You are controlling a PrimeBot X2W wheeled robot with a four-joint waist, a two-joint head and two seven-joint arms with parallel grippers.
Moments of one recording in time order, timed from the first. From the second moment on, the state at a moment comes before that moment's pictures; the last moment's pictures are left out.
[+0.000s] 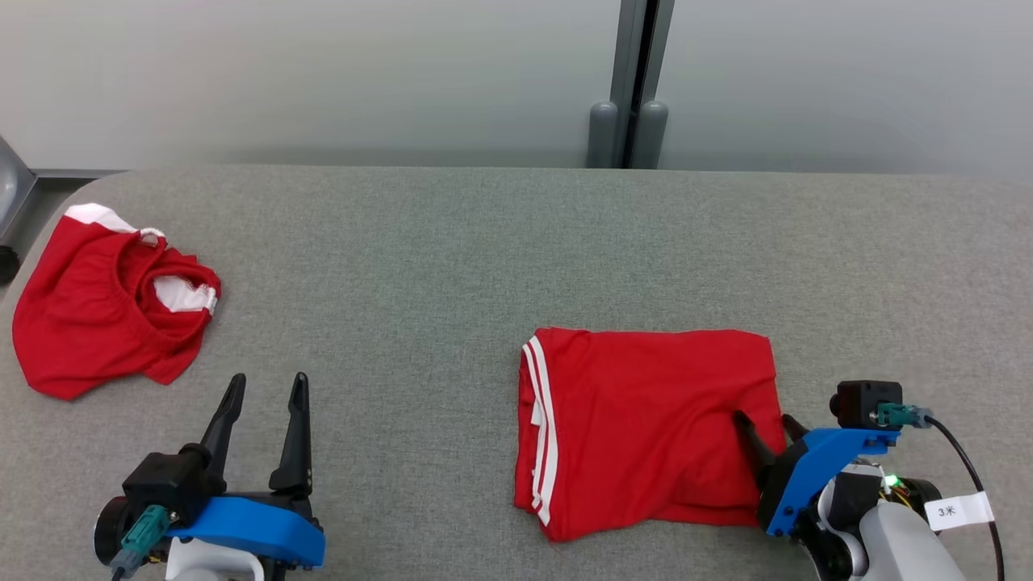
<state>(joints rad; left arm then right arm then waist) -0.09 0.21 -0.17 0.29 -0.37 -0.09 -0.24 -0.32 -0.05 -0.04 0.63 0.26 0.13 0.19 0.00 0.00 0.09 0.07</state>
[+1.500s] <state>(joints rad) -0.33 0.28 -0.21 0.14 -0.30 -0.10 -0.26 -1.03 -0.46 0.23 0.73 0.02 0.13 0.13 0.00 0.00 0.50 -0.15</state>
